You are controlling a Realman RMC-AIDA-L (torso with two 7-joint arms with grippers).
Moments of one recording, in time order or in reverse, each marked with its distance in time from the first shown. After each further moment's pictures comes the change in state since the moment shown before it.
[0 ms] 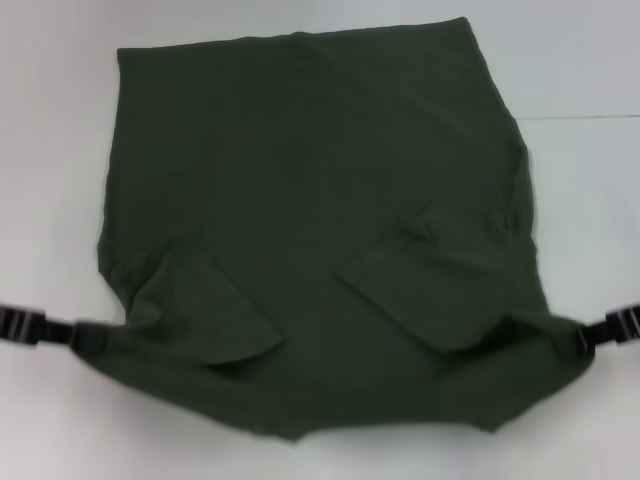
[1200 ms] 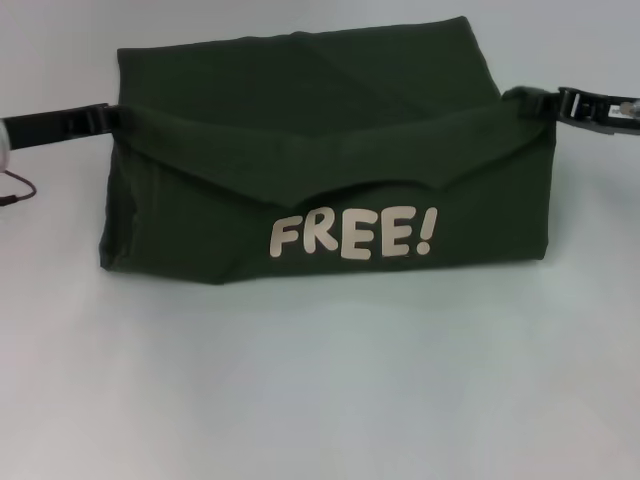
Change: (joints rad) left arm -0.145 -0.077 -0.004 -0.193 -0.334 -0.825 0.115; right arm 0.103 0.107 0.142 0.013 0.289 0.620 -0.057
